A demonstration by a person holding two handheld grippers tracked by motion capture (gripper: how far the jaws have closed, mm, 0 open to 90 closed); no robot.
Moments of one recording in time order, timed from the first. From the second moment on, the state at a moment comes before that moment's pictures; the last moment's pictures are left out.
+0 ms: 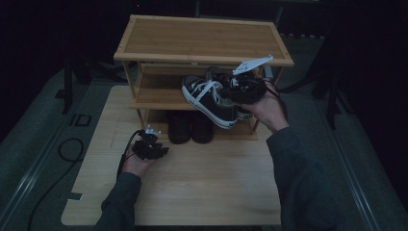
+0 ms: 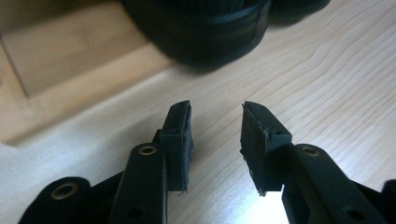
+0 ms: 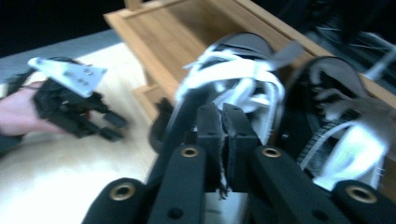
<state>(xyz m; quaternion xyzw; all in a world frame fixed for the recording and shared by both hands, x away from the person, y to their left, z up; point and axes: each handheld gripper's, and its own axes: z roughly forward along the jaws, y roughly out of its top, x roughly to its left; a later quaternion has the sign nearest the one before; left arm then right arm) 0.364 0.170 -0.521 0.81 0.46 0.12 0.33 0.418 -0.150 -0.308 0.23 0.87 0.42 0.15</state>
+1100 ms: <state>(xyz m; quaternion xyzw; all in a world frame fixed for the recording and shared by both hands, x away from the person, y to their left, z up) 0.369 0.160 -0.423 0.82 0.41 0.20 0.35 0.373 -0.158 -0.349 0.15 0.88 0.44 0.09</state>
